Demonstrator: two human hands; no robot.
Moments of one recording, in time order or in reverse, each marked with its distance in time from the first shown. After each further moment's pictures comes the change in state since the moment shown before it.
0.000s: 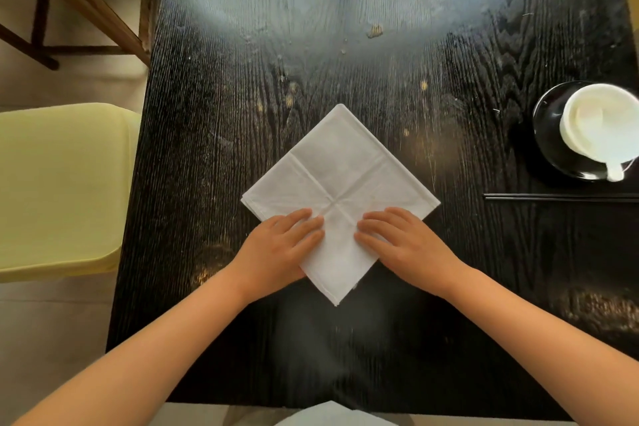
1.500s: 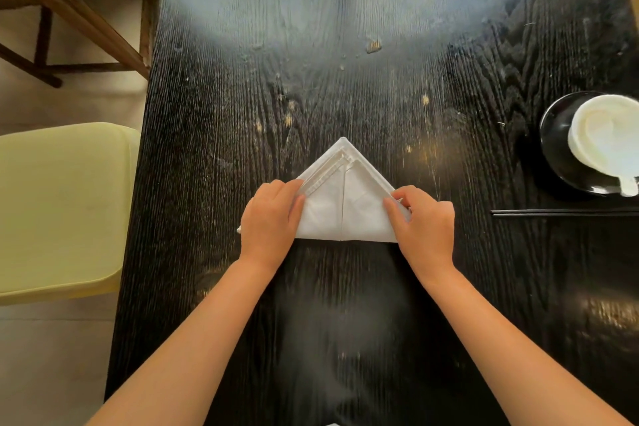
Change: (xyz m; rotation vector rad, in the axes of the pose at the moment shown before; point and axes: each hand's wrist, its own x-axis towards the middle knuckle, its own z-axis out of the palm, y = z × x) left_hand 0.050 -0.032 -0.002 -0.126 0.159 -0.646; right_hand 0.048 0.010 -0.008 0.226 0.274 0.965
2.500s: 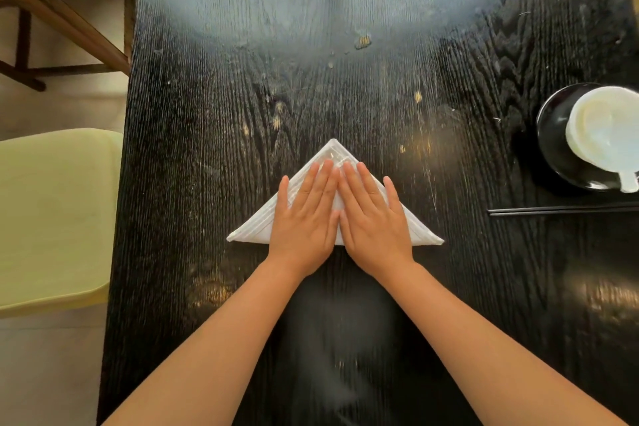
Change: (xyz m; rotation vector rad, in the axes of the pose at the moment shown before) left_hand 0.006 0.027 0.042 0.319 -0.240 0.188; right_hand 0.002 -0.016 0.043 -0.487 -0.284 -0.325
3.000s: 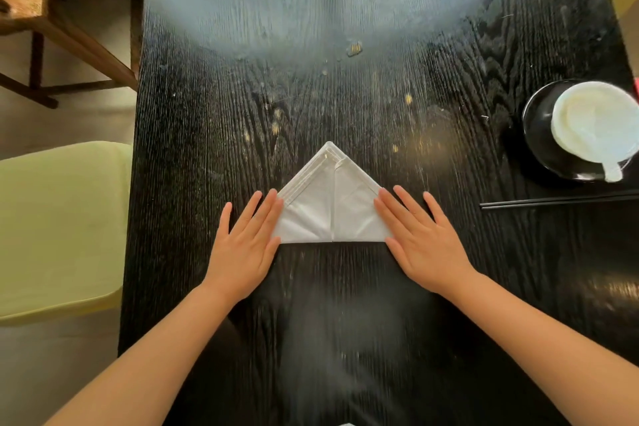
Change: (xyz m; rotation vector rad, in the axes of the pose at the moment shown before) left_hand -0.063 -0.073 -0.018 0.119 -0.118 -0.011; right_hand -0.052 0.068 -0.015 -0.077 -0.106 -0.129
